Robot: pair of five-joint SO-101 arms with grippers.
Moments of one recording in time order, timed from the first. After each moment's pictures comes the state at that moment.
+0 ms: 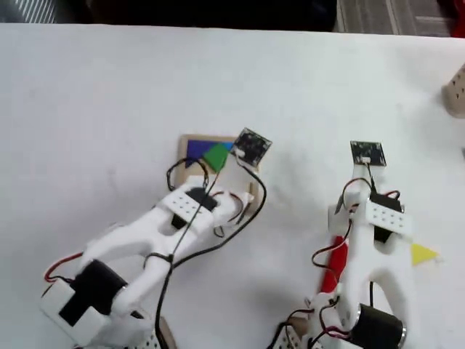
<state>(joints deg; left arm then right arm) 31.3 -3.0 46.6 27.3 3.2 17.0 -21.1 55.3 50.8 19.7</state>
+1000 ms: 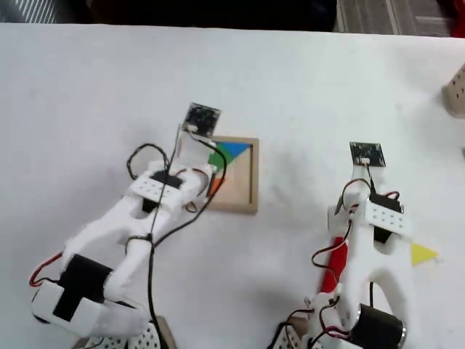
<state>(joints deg) 16.4 -2.8 46.6 23.1 3.1 17.0 -21.1 55.7 50.8 19.8</state>
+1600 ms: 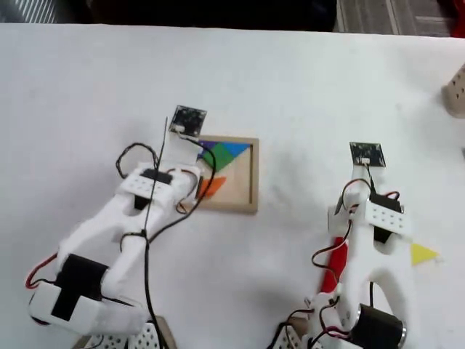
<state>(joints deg) 12.4 -2.8 46.6 29.1 3.1 17.0 -21.1 55.7 50.8 19.8</state>
